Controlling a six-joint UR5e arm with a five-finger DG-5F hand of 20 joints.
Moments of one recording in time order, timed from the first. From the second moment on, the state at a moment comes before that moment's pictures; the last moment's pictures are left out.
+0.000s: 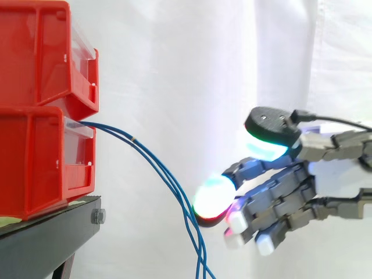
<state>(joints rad) 0.15 -2.16 -1.46 -2.62 -1.10 -0.42</state>
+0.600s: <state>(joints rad) 0.17 -2.26 -1.35 -2.55 -1.18 -0.32</state>
